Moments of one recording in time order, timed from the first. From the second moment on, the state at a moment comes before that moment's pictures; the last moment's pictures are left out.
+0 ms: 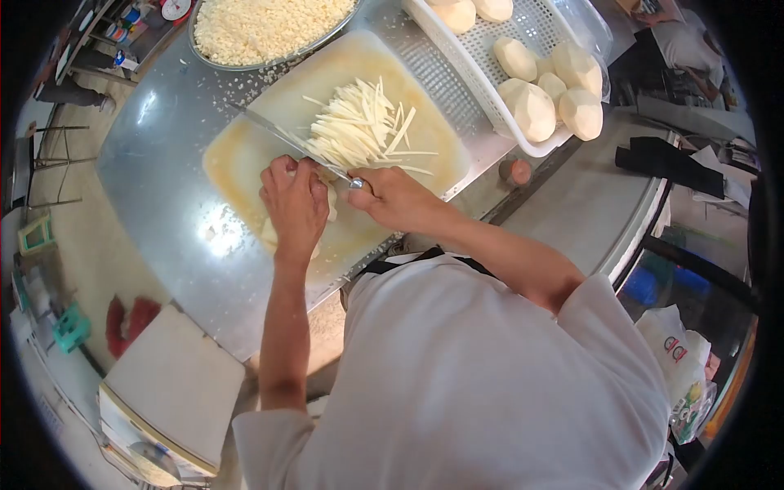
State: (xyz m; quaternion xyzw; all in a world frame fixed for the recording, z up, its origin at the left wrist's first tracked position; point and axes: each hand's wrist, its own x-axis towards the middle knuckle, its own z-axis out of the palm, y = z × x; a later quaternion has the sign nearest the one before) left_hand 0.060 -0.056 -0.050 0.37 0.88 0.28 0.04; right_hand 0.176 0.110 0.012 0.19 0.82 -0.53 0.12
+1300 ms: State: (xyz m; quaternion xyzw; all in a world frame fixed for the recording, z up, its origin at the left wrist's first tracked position) left_hand 0.051 -0.057 -0.049 0.35 0.85 0.39 0.03; right_hand 0.173 0.101 0.009 0.20 0.81 -0.54 0.14
